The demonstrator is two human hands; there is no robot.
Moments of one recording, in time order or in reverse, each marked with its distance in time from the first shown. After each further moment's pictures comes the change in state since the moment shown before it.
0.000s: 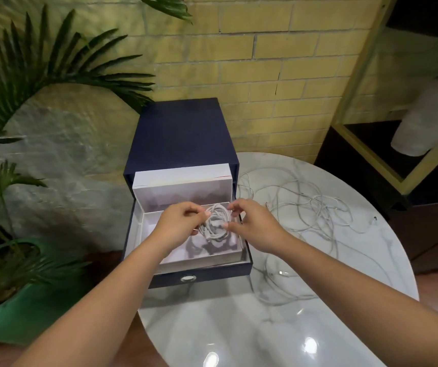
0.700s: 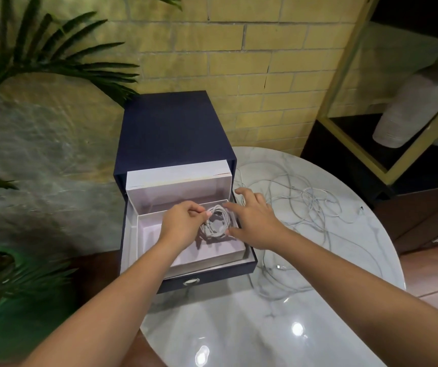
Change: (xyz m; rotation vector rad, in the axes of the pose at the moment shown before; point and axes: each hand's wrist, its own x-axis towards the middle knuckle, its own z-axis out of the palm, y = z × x) left_hand 0.028 -0.021 0.012 0.205 0.091 0.041; right_hand 0.011 0.004 0.012 -0.553 -0.028 -0.012
